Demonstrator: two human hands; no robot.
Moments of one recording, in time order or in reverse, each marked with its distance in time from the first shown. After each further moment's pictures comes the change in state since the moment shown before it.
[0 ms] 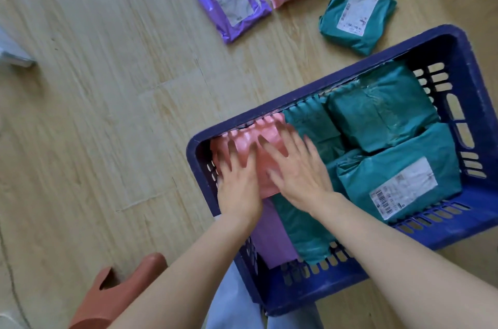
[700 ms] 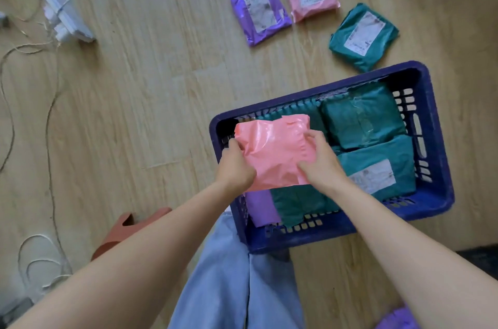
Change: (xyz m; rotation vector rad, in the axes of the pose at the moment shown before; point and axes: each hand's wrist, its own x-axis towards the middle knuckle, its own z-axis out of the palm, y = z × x) left_hand -0.071 0.018 -0.079 -0.550 -0.103 -0.288; right_hand -0.058 0.012 -0.104 0.830 -0.196 0.496
